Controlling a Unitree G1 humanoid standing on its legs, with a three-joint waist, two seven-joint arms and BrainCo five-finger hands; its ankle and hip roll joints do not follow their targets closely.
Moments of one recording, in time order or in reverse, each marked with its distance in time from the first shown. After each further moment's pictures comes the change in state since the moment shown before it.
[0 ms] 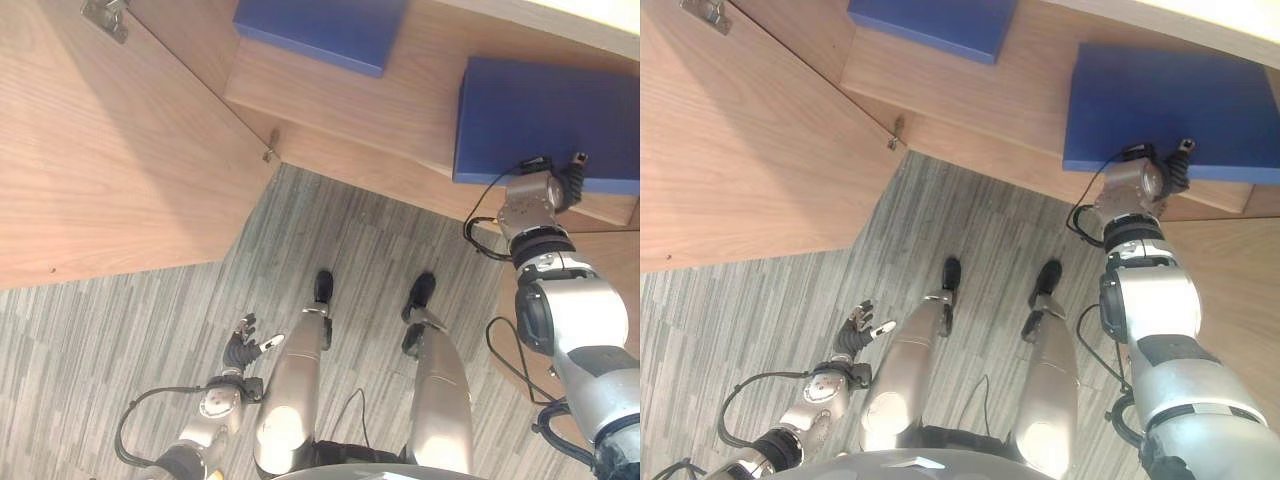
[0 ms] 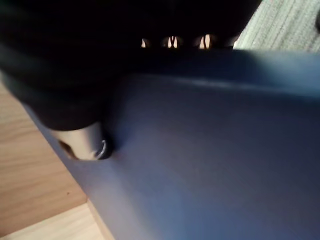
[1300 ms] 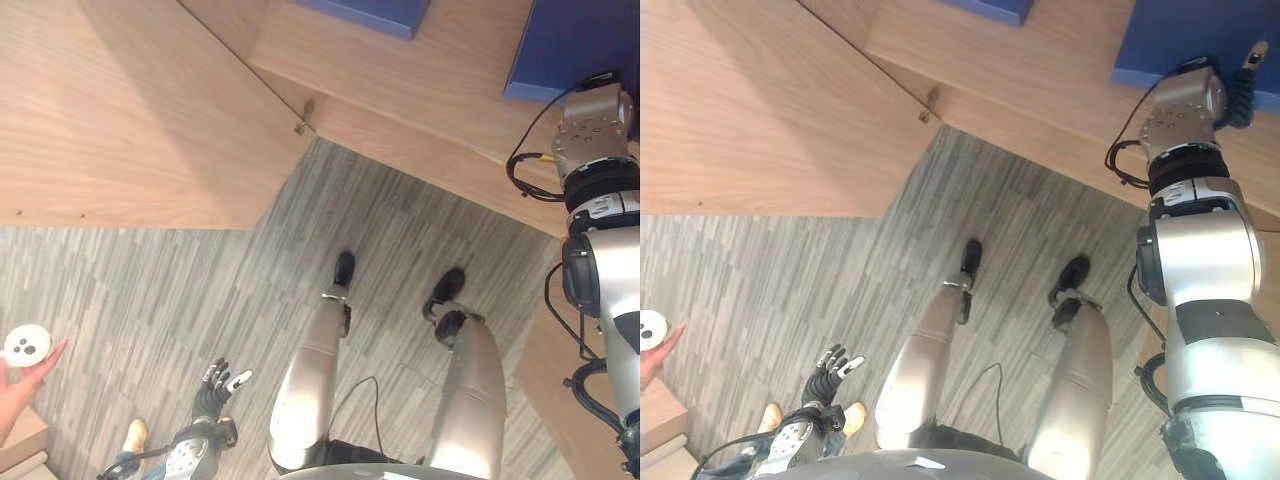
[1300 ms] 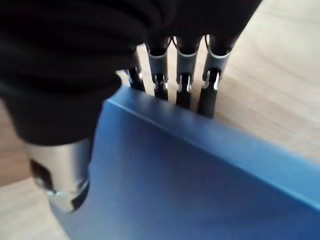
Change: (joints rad) left arm 0.185 -0.060 0.225 0.159 -0.083 -0.082 -0.227; right arm -0.270 -0.162 0.215 0.055 0.120 0.085 -0.176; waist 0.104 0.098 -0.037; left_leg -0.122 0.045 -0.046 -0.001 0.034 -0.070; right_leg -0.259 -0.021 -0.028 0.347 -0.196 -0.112
